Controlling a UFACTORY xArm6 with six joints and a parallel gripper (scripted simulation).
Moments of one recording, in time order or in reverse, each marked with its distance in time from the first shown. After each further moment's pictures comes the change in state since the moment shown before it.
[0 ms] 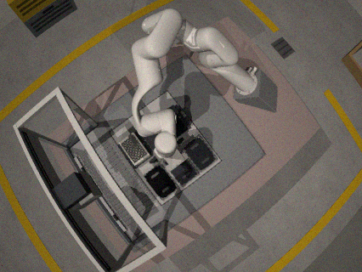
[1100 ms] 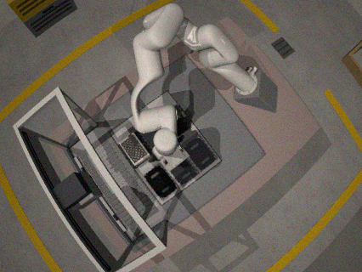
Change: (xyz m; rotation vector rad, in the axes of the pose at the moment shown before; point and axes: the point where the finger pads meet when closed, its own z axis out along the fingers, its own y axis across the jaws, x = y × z) arm 0.000 0.000 -0.048 0.000 0.000 0.000
